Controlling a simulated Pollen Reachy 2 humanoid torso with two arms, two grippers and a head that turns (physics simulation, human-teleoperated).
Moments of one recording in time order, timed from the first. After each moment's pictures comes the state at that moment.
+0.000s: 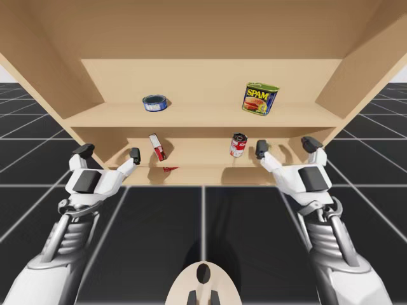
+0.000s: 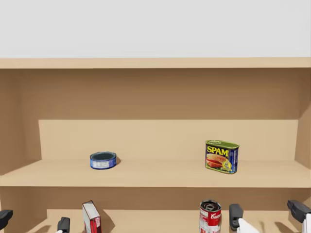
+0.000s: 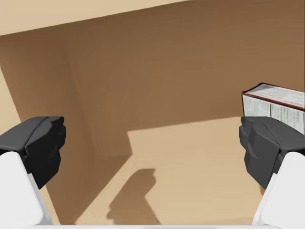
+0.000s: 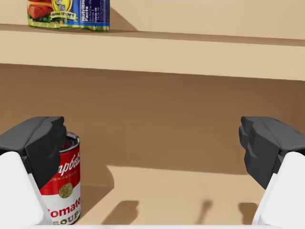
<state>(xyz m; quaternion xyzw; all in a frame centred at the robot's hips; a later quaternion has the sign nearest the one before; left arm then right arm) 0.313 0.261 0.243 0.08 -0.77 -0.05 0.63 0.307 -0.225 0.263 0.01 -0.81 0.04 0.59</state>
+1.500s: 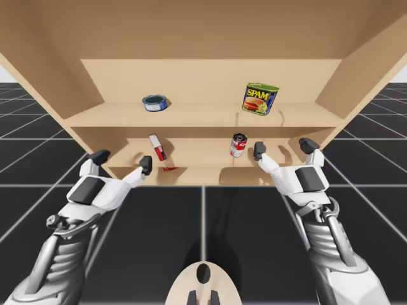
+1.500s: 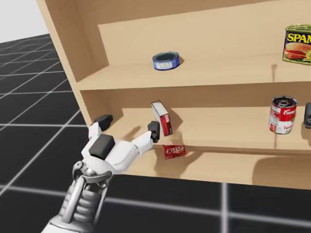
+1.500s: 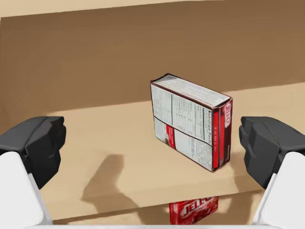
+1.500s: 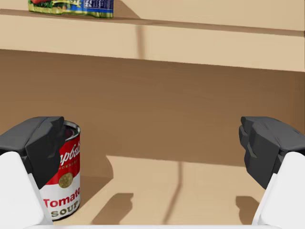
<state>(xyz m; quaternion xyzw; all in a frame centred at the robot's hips) 0.281 0.231 0.265 -0.03 -0.74 -0.07 0.67 0.308 -0.222 0.260 0.00 -0.80 0.04 0.60</state>
